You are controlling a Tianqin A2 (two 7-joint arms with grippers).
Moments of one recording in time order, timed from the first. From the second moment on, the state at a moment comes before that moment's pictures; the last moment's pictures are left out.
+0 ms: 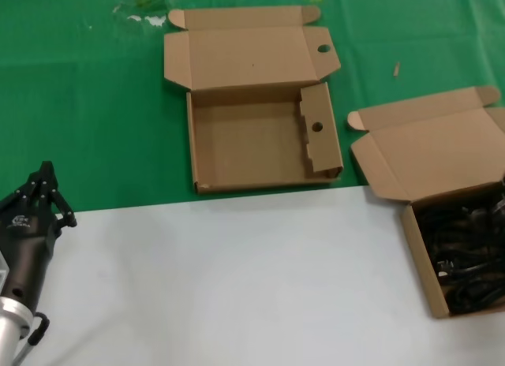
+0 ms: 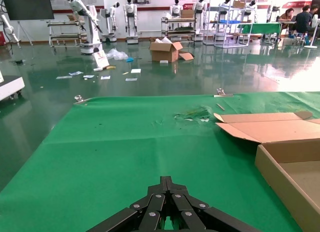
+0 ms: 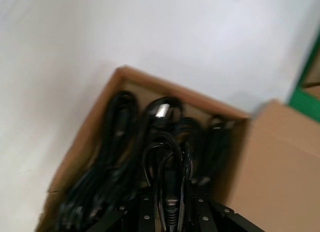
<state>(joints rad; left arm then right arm) 0.00 -0.30 1.60 -1.60 -1.80 0.00 0.00 1.15 0.87 -2.21 0.98 1.18 -1.54 -0.63</state>
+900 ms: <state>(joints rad) 0.00 -0.30 1.60 -1.60 -1.80 0.00 0.00 1.41 0.50 -2.27 1.06 1.14 -1.42 -0.17</state>
